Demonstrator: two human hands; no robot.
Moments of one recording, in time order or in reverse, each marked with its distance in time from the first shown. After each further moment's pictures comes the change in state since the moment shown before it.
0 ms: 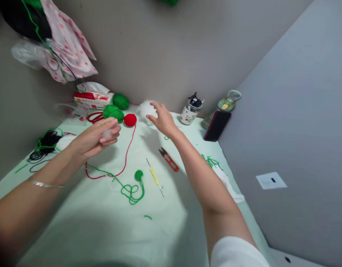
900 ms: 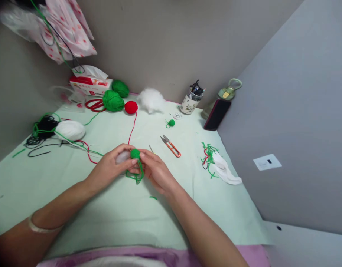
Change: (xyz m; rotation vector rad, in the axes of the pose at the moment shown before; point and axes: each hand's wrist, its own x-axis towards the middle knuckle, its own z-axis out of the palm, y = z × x) left_hand -0.093 -0.080 0.020 0.532 0.050 -0.049; right_hand -0.189 -0.098 0.053 1.457 -0.275 0.579
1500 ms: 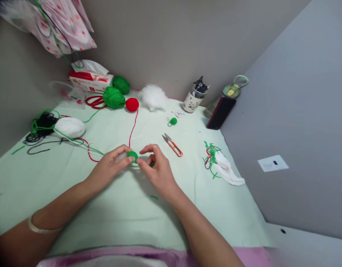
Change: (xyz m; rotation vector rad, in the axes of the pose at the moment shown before) left_hand 0.000 -0.001 -0.001 0.153 0.014 0.020; right_hand -0.012 -0.005 0.001 -0.674 0.263 -0.249
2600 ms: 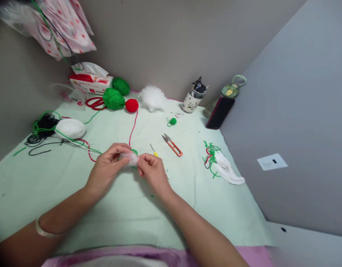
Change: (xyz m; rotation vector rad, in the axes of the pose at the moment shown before) left_hand -0.004 -0.009 0.012 -0.359 0.233 0.053; right_hand 0.004 0.014 0.021 0.369 0.001 0.216
